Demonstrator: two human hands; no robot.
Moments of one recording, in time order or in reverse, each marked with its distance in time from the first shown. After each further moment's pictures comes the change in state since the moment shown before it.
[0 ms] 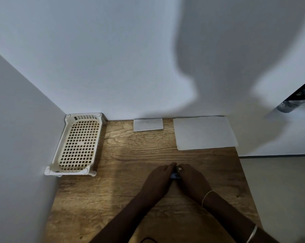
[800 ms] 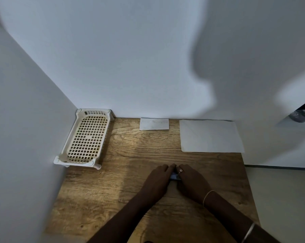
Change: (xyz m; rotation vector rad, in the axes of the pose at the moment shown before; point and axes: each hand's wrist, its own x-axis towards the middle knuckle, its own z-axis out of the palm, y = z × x) left_hand -0.008 -0.005 0.005 0.072 0.015 -0.049; right_hand 0.003 0.005 -0.005 -0.001 -0.005 -0.188
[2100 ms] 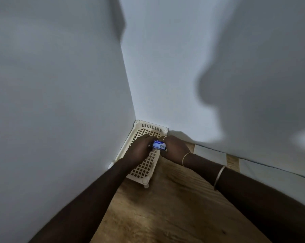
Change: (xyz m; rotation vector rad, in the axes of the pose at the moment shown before) left_hand -0.026 -0.256 -0.195 -0.172 0.507 -0.197; right_hand 0.282 -0.214 -0.039 -0.010 0.021 -0.241
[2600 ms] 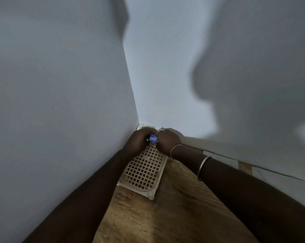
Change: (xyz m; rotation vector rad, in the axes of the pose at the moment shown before) left_hand 0.056 -0.055 -0.015 -0.137 -0.018 -0.050; right_hand 0.088 -0.010 0.026 -0.193 0.003 0.018
